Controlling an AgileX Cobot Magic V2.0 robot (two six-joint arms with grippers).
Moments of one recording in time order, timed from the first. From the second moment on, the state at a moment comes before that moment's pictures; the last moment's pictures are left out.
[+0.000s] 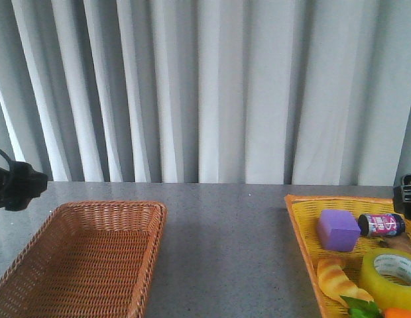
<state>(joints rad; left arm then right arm) -0.07 1.29 -1.23 -0.09 0.54 0.02 -0.05 1.35 -1.33 -0.12 0.80 0.09</state>
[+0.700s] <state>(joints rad) -0.07 1.33 -1.23 -0.10 0.58 0.02 -0.14 1.72 -1.48 -0.24 0.82 0.28</state>
